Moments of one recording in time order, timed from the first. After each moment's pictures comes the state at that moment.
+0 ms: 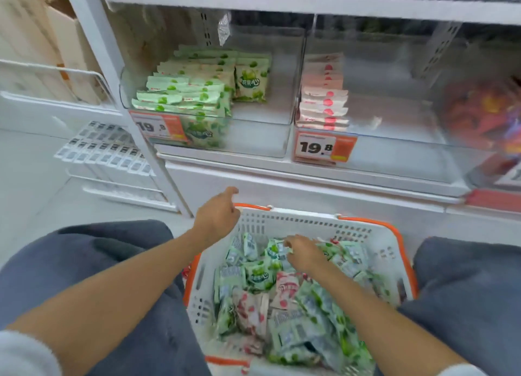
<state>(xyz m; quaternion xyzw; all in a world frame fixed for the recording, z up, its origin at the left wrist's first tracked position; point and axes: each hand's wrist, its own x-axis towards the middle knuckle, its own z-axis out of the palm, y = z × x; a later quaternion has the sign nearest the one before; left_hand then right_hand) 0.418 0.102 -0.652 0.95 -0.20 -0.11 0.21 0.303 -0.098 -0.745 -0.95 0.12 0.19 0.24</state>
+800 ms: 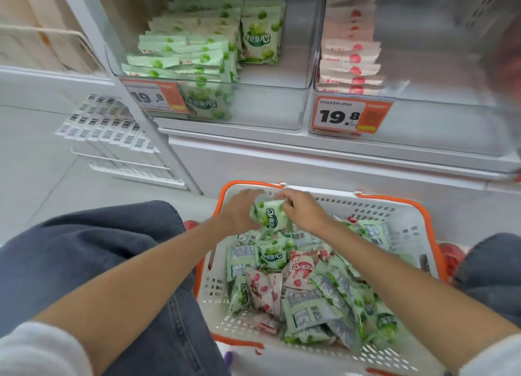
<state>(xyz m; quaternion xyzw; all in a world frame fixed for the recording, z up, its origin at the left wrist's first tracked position) 0.410 0.089 -0.688 0.91 -0.22 -0.30 0.18 0.345 -0.082 -0.709 -0.90 0.09 0.09 0.43</state>
